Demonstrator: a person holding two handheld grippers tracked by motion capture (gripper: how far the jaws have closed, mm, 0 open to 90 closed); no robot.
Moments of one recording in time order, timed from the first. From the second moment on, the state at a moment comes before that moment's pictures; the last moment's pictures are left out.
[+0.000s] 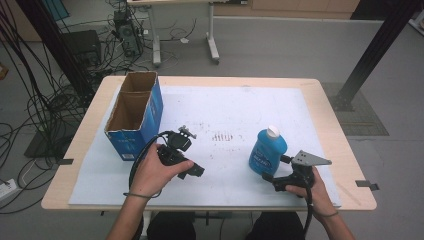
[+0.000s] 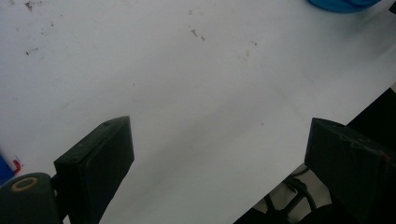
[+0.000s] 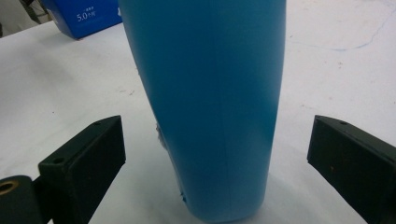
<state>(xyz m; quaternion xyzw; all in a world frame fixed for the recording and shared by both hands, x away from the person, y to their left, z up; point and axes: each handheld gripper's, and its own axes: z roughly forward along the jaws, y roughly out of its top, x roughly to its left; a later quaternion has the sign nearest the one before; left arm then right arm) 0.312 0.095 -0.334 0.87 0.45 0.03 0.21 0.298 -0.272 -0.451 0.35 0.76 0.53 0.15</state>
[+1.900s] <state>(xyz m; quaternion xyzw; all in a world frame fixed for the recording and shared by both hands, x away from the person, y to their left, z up) 0.310 0.094 -0.335 0.87 0.45 0.03 0.20 0.311 -0.254 -0.453 0.33 0.73 0.57 0.16</state>
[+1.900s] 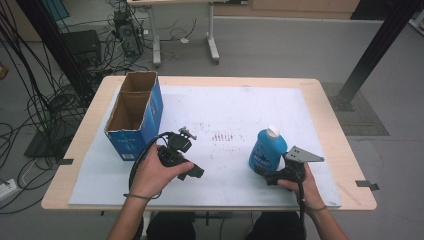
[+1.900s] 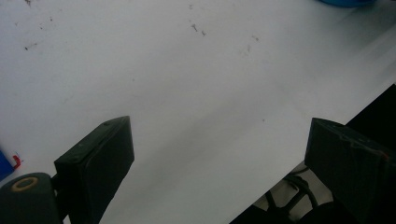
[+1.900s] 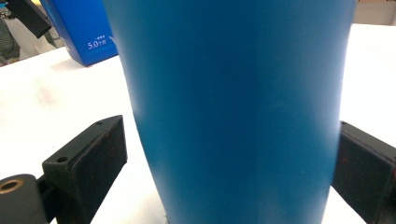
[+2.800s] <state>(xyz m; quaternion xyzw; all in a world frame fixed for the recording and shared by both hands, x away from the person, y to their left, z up) 0.309 0.093 -0.334 0.87 0.45 0.03 0.20 0.311 -0.255 -0.451 0.33 0.73 0.57 0.16</state>
